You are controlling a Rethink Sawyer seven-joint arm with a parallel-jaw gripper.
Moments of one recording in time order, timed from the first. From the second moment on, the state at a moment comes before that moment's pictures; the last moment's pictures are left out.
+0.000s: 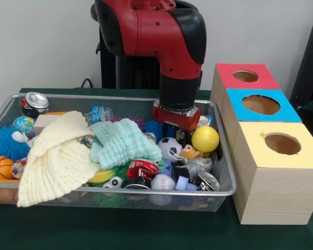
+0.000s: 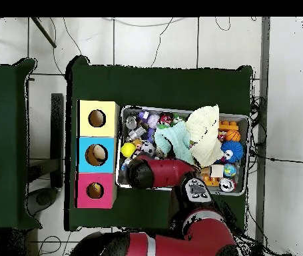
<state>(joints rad) -0.24 -0.42 0.03 1.73 -0.27 0.14 2.35</state>
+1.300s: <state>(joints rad) -0.27 -0.41 0.10 1.62 -0.28 0.45 2.35</state>
